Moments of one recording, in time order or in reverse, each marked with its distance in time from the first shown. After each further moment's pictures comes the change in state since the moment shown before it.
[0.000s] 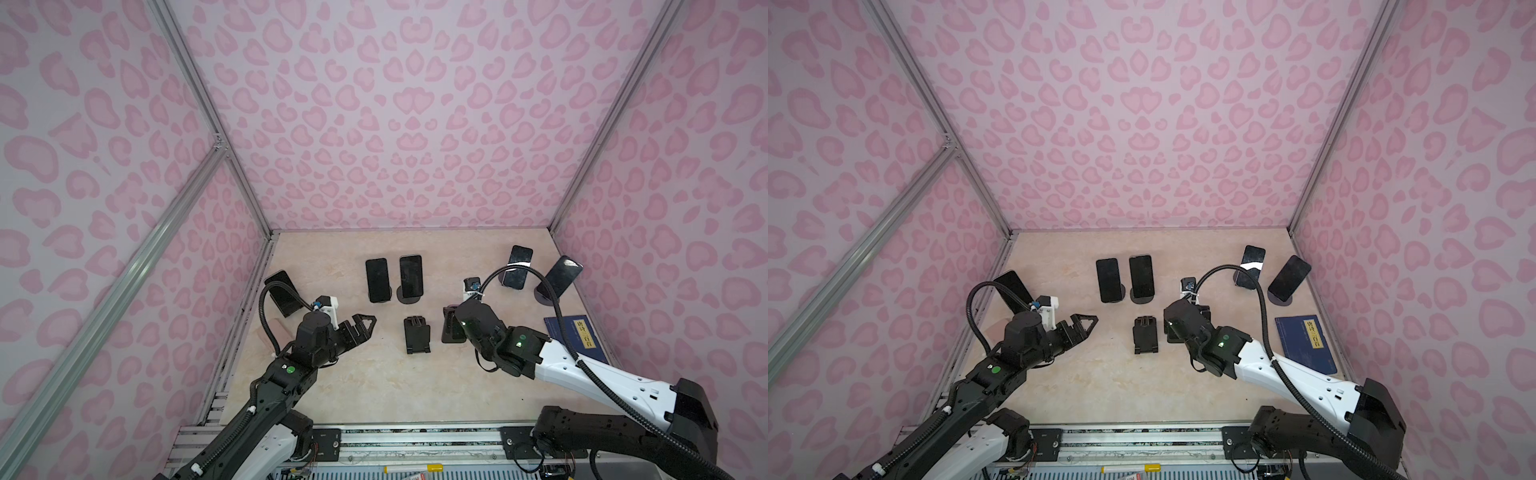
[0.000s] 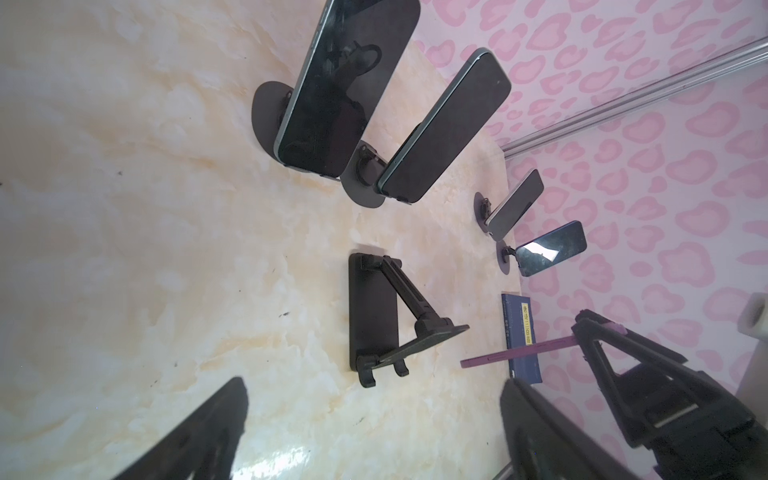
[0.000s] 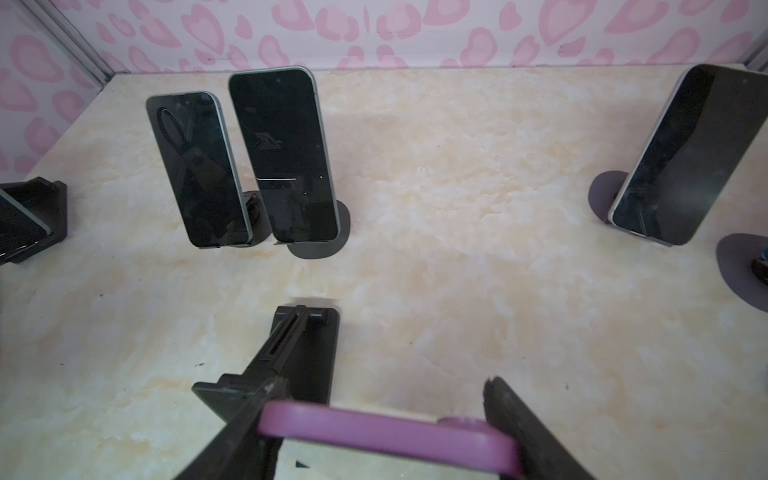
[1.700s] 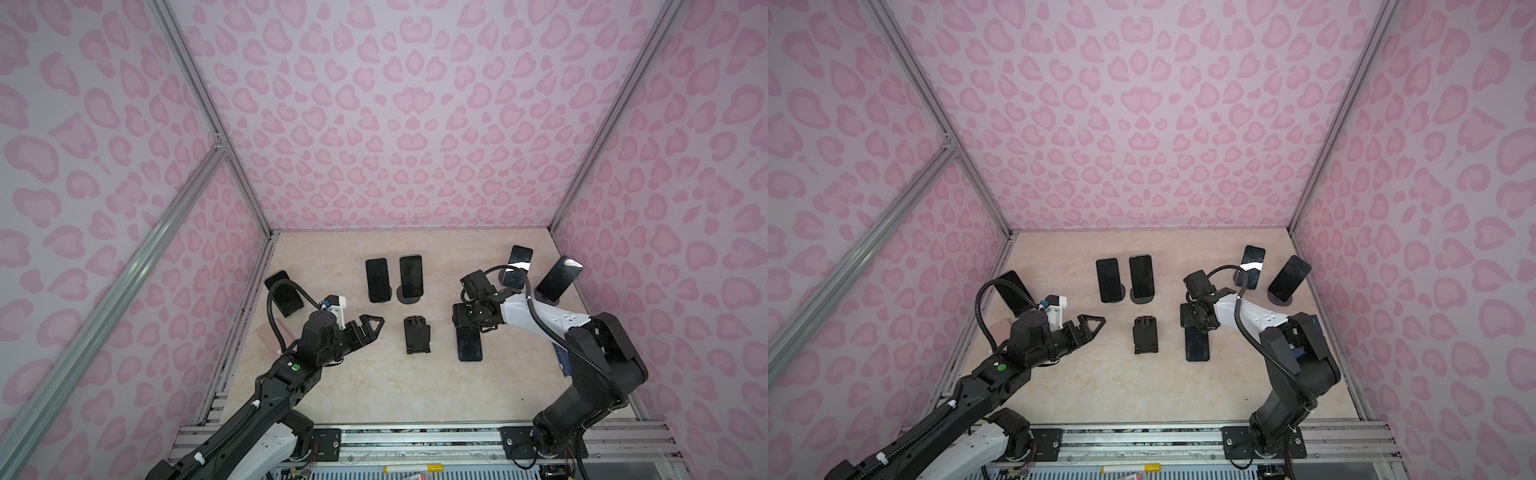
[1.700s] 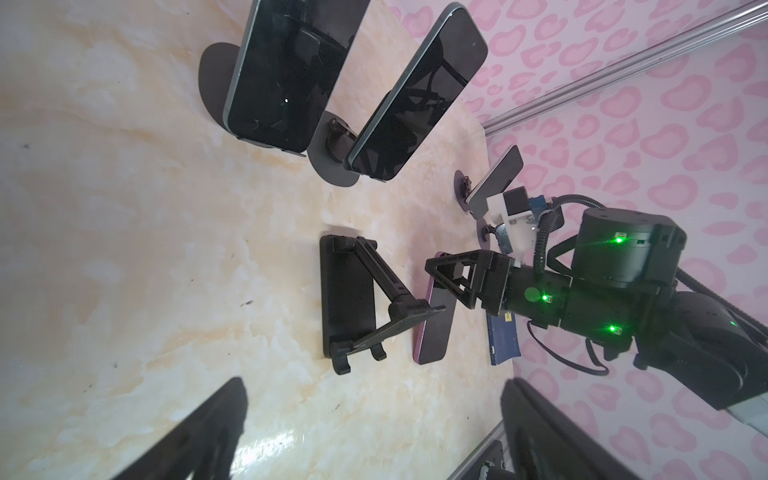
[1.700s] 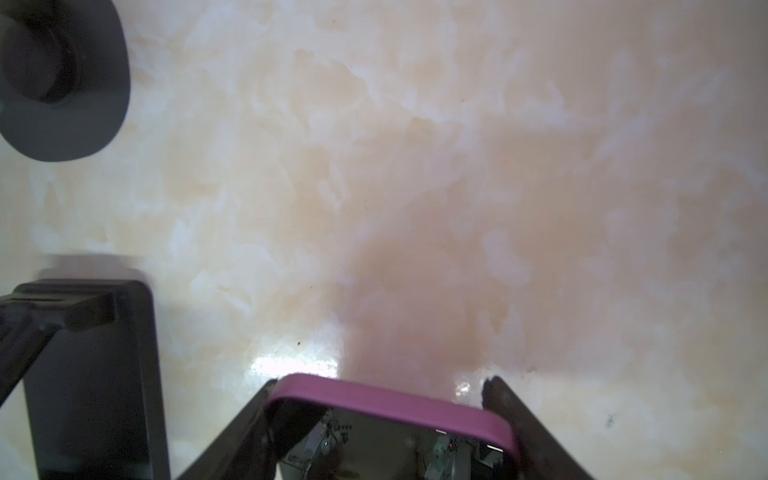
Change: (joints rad) left arm -0.053 0.037 0.001 0.058 0.039 -0.027; right arm -0.415 0.499 0.145 -0.097 -0.482 -0.134
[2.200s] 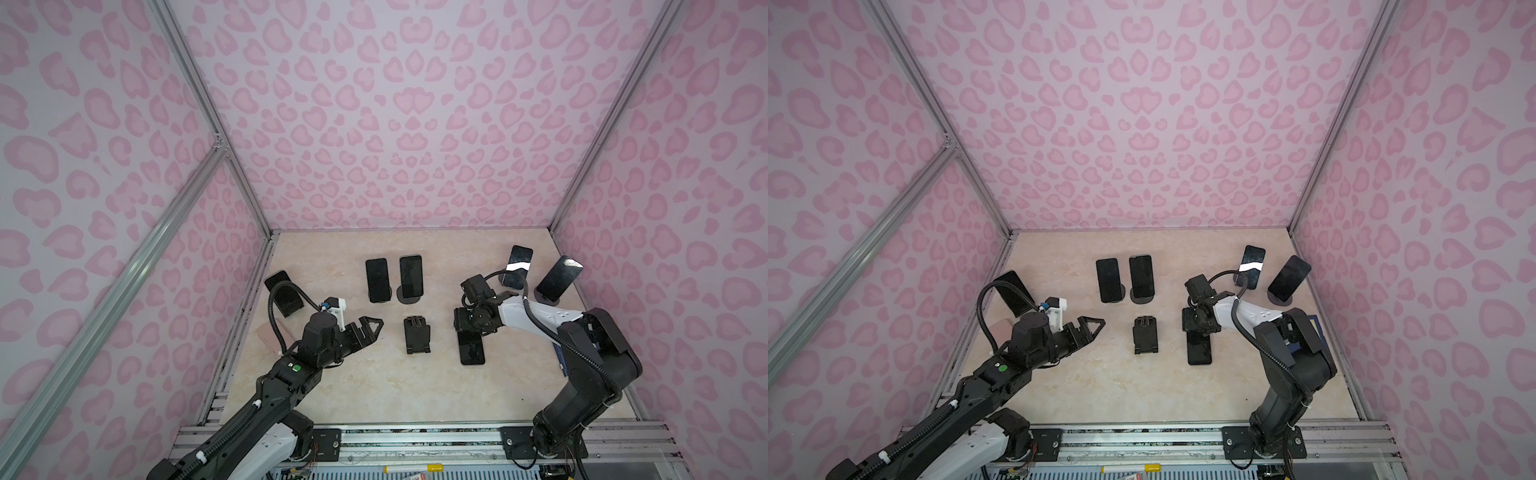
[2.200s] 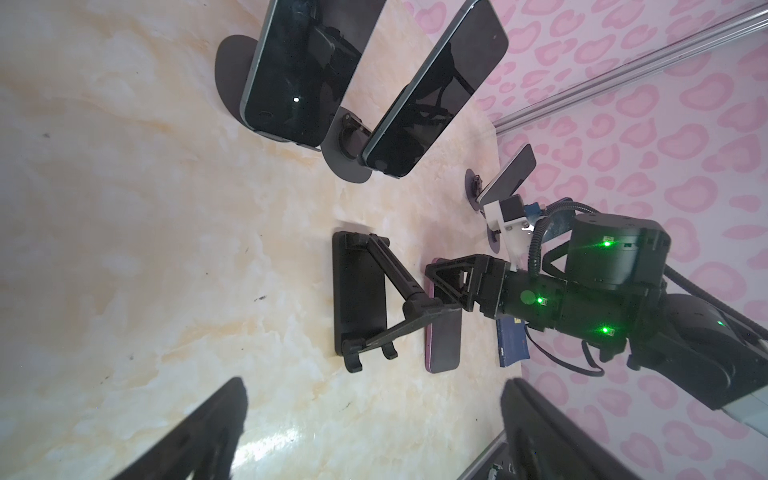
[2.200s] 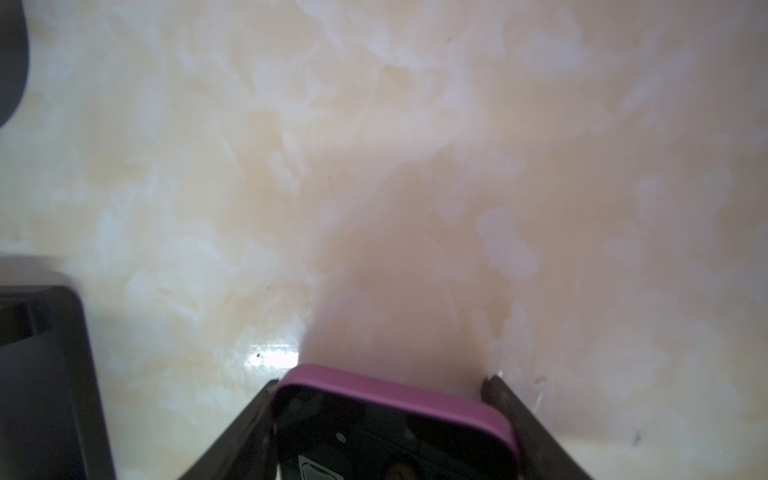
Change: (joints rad) left arm 0.000 0.005 -0.018 0.001 -0.011 0.000; right arm -0.011 0.038 -0.039 0.036 -0.007 0.011
